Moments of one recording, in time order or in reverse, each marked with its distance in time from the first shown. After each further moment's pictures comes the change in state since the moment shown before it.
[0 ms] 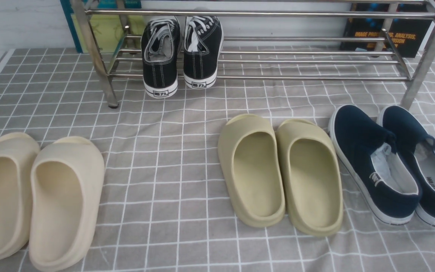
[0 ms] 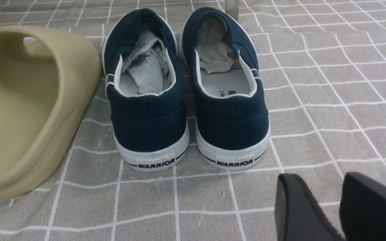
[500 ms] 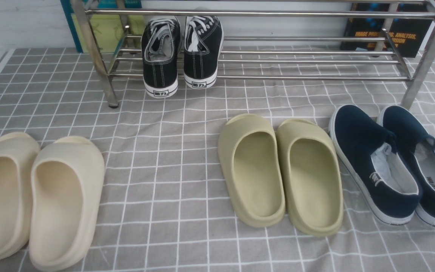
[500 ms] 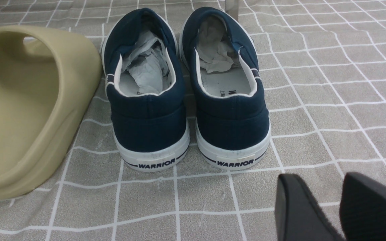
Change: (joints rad) right arm 0.000 0.000 0.000 0.000 0.000 0.000; left arm 0.280 -0.140 0.406 -0.068 -0.315 0.185
